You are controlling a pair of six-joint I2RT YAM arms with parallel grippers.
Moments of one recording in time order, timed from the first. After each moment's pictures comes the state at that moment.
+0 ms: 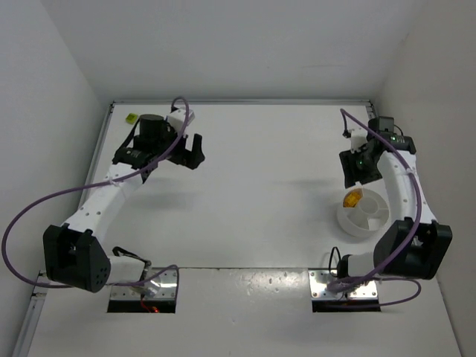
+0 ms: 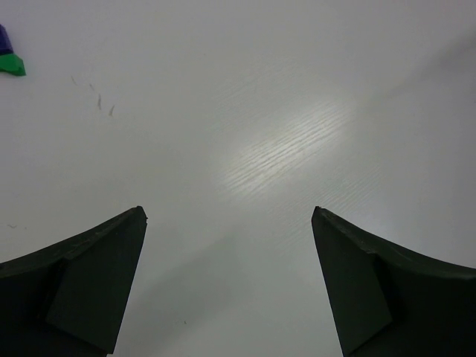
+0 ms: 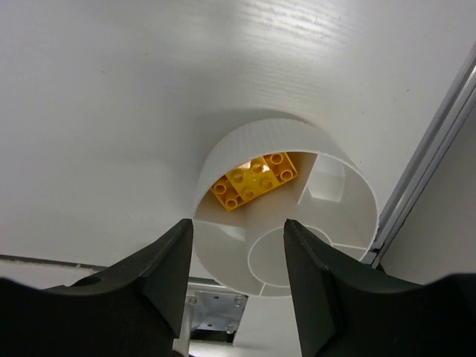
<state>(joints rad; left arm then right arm) -0.24 1.30 1.10 -0.39 0.30 0.09 -0.16 1.40 1.20 -1.05 -0.05 -0.36</state>
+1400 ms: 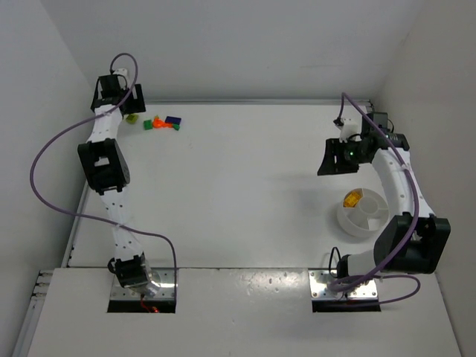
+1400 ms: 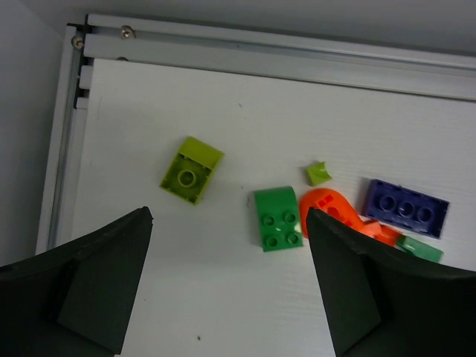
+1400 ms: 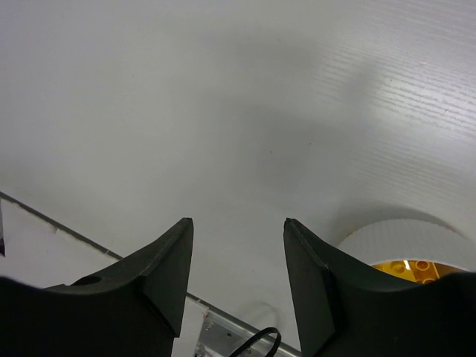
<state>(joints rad) 0.23 2.41 2.20 -0.39 0.07 0.04 -0.11 1.42 1.22 -0.93 -0.48 -0.17</state>
